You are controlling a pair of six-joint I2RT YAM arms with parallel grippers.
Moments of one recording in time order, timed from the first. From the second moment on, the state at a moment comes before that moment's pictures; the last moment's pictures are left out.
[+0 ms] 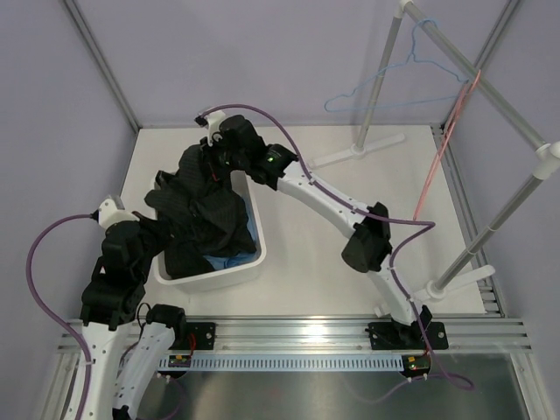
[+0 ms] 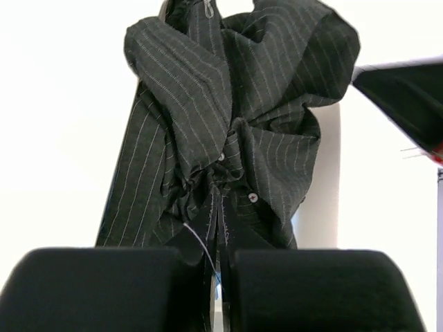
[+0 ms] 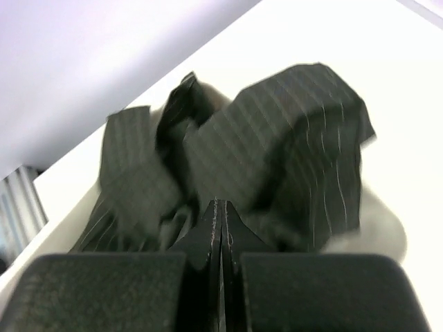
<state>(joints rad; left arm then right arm) -0.16 0.47 0.86 -0.80 -0.28 -0.72 0.92 2.25 2.36 -0.49 -0.14 0.20</state>
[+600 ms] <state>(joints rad) -0.16 0.47 0.94 -0.72 -0.26 -0.68 0.91 2.41 2.09 -0.44 -0.25 0.36</state>
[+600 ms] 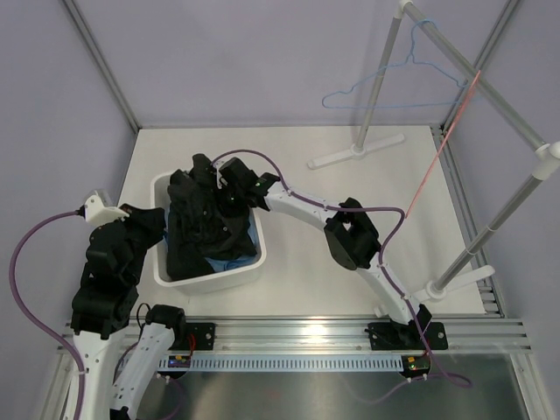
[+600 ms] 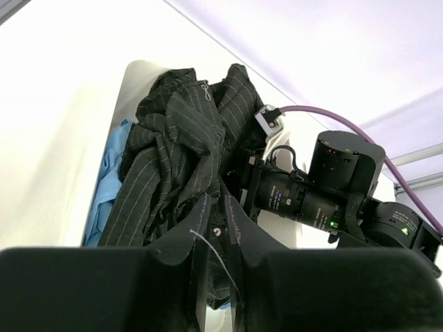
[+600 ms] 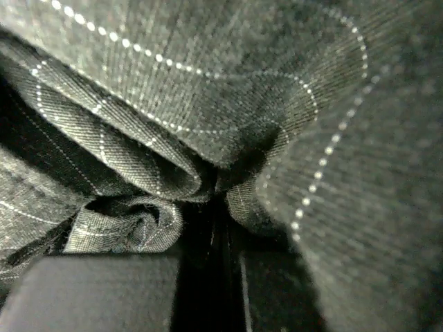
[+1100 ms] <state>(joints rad) -0.16 0.47 0.95 -0.73 -0.26 -0.63 0.98 2.38 2.28 -0.69 -0.10 0.28</state>
